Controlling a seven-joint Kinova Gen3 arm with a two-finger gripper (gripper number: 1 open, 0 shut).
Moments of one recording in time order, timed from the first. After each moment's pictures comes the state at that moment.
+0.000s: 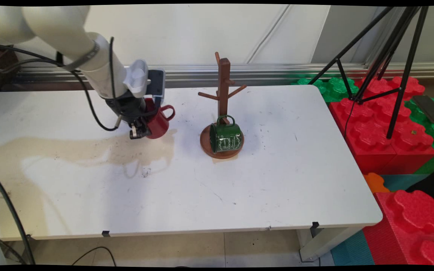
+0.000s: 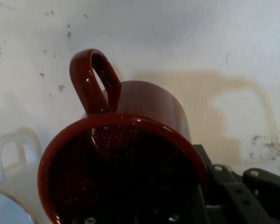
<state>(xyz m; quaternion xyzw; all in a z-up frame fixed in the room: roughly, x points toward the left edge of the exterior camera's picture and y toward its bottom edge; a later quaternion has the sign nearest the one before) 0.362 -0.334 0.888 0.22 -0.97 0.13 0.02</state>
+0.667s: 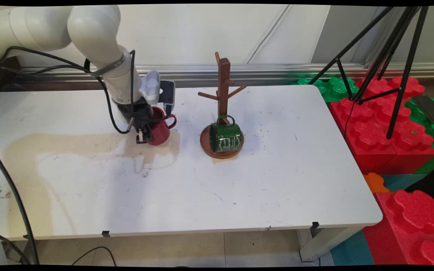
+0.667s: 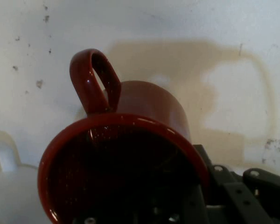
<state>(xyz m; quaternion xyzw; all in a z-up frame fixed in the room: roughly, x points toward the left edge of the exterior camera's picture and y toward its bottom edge) 0.356 -0.366 0.852 0.22 -0.97 0.09 -0.01</state>
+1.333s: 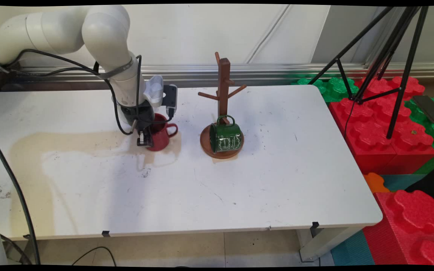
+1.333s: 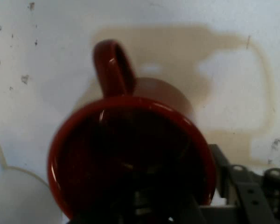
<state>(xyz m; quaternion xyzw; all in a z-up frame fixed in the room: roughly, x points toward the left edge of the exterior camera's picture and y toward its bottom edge) 0.357 -0.380 0.835 0.23 -0.97 0.07 -0.02</state>
